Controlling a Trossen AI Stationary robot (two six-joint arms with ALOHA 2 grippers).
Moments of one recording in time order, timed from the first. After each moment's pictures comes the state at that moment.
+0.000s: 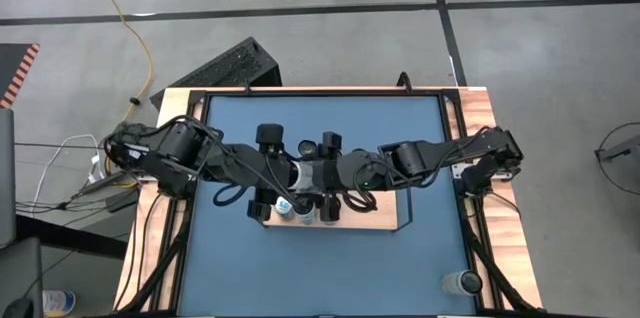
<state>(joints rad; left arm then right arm) -0.33 1.64 2.14 -1.20 -0.40 0.08 0.27 1.75 1.87 -0.56 0.39 -0.08</state>
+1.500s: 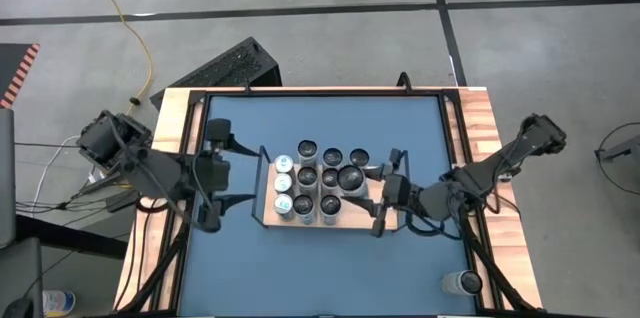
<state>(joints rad) -0.56 1.57 2.35 -1.38 -0.60 0.02 0.54 1.33 1.21 -0.04 0.85 0.06</state>
